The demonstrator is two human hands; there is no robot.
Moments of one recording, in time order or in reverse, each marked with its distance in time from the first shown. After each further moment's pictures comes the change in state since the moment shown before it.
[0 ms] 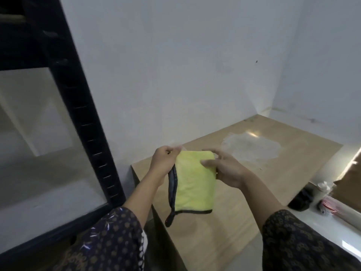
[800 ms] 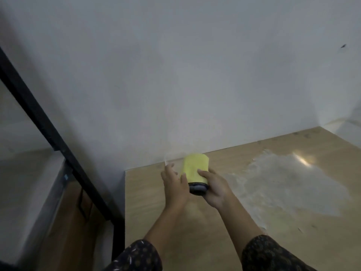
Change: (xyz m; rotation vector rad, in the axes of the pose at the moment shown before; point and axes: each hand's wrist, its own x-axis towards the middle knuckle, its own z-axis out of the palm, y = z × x) left_hand 0.182 -0.075 0.130 0.183 0.474 -0.137; right_hand 0.250 0.044 -0.066 0.561 -0.003 0.389
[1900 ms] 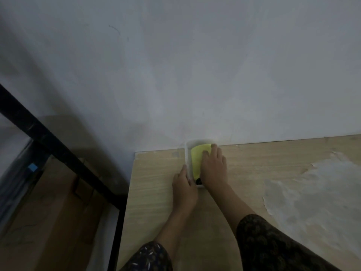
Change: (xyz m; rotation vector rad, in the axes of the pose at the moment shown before) left_hand 0.096 -0.129 0.065 0.199 0.060 -0.130; right_hand 0.194 0.048 0.012 -2.046 0.124 -0.619
